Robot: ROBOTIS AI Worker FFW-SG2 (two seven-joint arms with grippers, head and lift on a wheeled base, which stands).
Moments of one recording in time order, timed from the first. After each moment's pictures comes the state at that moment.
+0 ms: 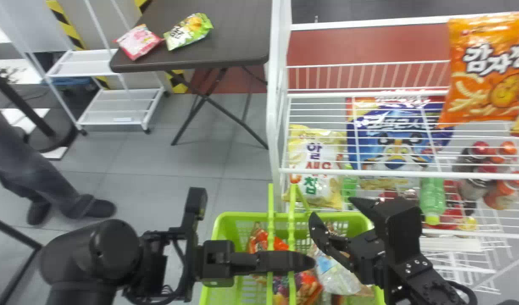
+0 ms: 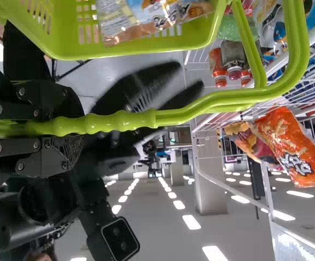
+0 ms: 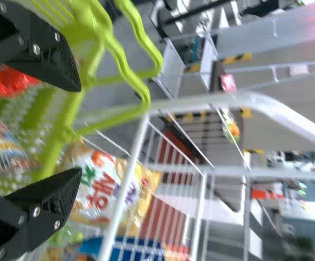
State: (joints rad) left arm 0.13 0.19 0.15 -1.78 0.65 1.57 -0.97; right arm 0.41 -0.17 0.38 -2.00 -0.01 0.37 0.05
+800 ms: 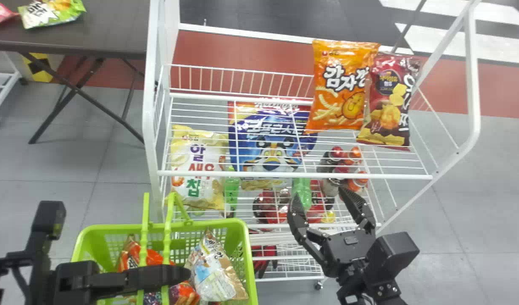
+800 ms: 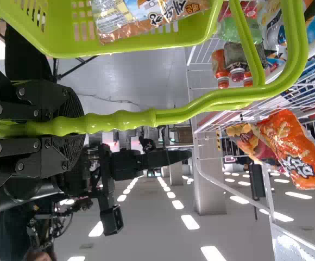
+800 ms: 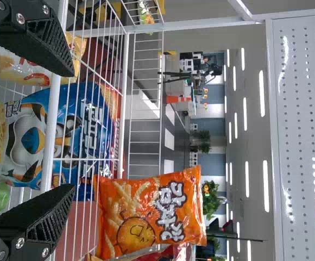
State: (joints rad) left arm 0.16 0.19 0.15 -1.79 0.65 1.57 -0.98; right arm 0.59 -0.12 0.03 -1.86 -0.09 -0.23 0.08
